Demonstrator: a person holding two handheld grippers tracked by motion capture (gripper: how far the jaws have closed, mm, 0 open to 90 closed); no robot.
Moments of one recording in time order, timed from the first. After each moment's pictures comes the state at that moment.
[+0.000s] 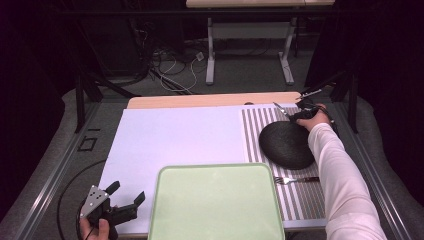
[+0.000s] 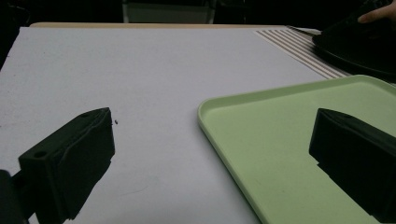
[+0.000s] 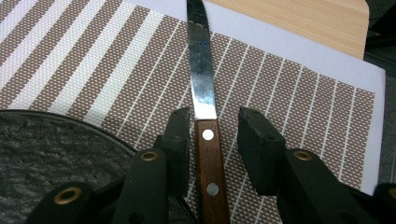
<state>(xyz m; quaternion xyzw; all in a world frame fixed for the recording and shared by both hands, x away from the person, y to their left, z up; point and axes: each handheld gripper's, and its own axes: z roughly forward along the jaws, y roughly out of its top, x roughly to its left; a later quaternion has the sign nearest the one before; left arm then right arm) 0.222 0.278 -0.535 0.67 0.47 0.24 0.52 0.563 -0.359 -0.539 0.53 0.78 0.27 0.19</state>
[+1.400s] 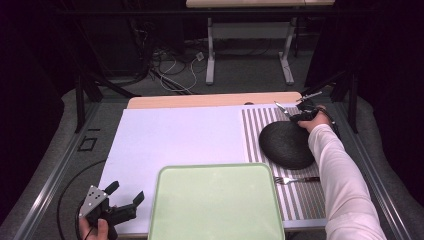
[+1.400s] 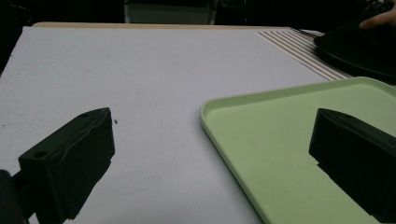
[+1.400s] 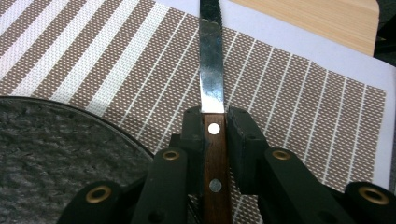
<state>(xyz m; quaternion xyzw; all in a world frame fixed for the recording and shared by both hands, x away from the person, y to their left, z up) 0.222 0.281 -0.535 0.67 0.48 0.24 0.52 0.560 -0.361 -0.545 0.51 0.79 0.28 0.20</state>
